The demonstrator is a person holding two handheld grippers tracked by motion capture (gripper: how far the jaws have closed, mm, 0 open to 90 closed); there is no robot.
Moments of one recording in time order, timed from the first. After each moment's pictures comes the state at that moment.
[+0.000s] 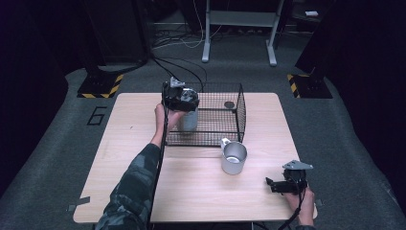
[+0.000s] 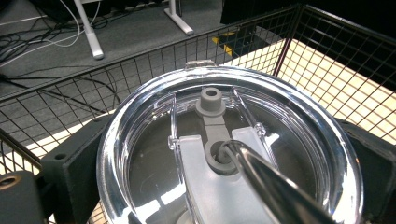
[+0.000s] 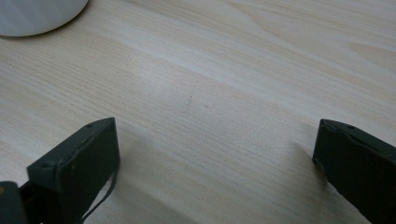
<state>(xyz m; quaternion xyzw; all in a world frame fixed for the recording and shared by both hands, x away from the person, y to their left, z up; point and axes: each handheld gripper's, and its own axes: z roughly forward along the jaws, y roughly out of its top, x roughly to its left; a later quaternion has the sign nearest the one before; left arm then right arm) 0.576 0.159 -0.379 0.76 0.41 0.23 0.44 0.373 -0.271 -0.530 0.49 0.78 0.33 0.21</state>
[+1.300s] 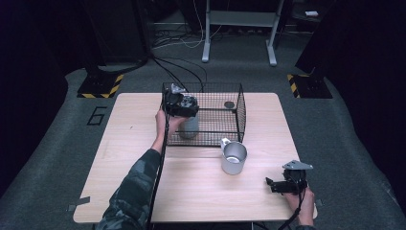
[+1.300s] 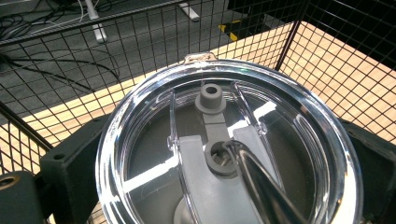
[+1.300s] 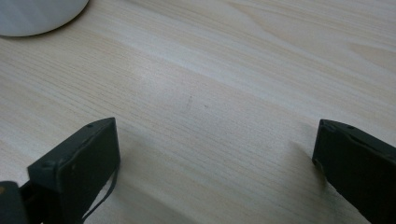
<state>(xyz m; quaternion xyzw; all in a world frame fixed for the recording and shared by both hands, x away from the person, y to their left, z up) 0.569 0.158 -0.398 0.76 0.43 0.23 0.42 0.373 -0.271 -0.530 0.49 0.78 0.33 0.21</state>
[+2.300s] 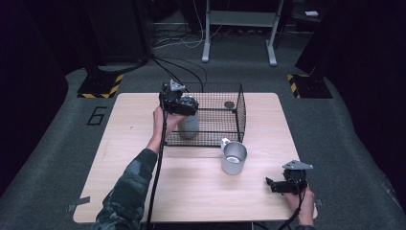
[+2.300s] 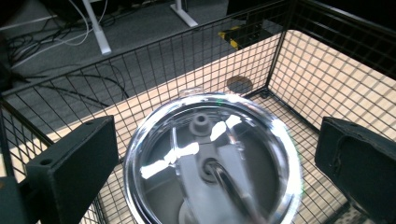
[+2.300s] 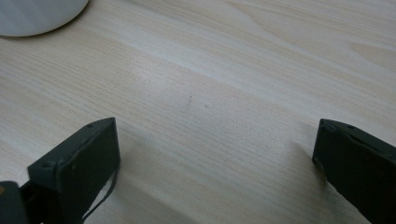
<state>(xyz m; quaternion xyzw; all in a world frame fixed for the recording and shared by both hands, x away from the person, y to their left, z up) 0.550 0.159 -0.366 0.77 0.41 0.25 0.42 0.373 -0.271 -0.530 0.49 0.78 0.33 0.21</state>
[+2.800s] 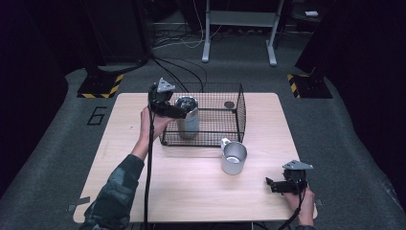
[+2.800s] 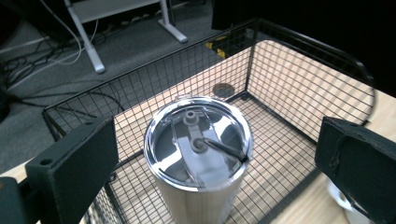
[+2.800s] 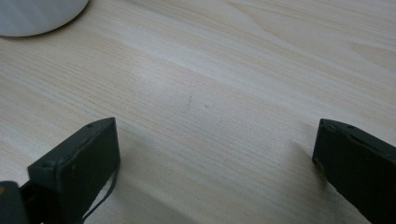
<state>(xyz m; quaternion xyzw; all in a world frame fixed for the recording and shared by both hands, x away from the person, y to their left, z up) 0.504 0.186 -0.330 0.78 0.37 0.25 0.45 0.373 -0.271 -0.530 0.49 0.78 0.33 0.21</state>
